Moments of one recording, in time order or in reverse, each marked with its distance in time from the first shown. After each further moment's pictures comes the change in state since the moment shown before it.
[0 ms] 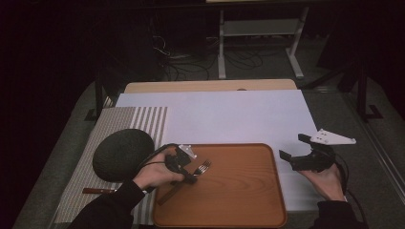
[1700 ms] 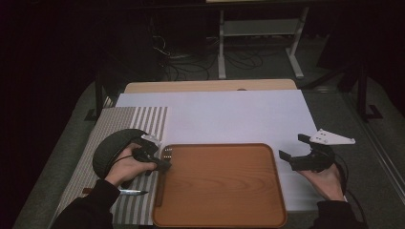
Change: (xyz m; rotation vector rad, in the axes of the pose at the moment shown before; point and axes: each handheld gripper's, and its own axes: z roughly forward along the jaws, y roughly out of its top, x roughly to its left) left arm 0.051 -0.055 -0.051 -0.192 0.121 -0.202; right arm 0.001 0.000 0.001 0.004 -0.002 -0.002
